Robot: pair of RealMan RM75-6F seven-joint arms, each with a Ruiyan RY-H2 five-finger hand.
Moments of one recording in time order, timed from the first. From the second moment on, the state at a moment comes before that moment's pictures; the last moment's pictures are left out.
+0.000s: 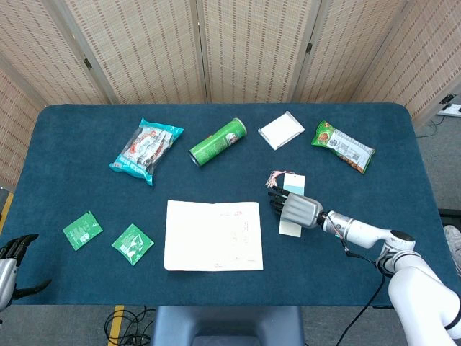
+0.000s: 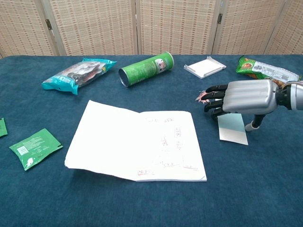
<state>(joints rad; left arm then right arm) -0.04 -1.10 -0.01 -1.57 1.44 1.43 -0.05 0.88 -1.67 -0.31 -0.48 -1.95 1.11 0.21</state>
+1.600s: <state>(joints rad) -0.02 -1.07 0.00 -1.59 1.44 1.44 -0.06 1.02 -1.72 -0.19 -0.86 -1.98 1.16 -0.06</state>
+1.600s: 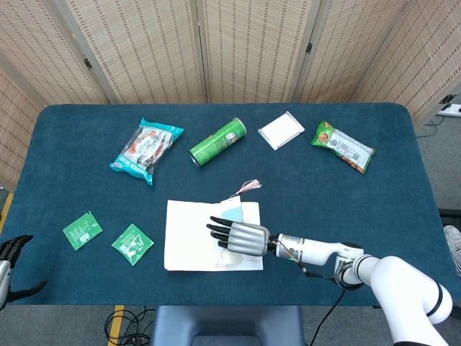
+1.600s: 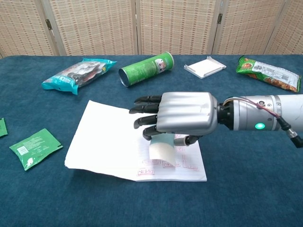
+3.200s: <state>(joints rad) -0.02 -1.07 0.00 -1.58 1.45 1.43 -0.07 0.97 -1.79 -0.18 -0.86 -1.96 1.16 -0.10</state>
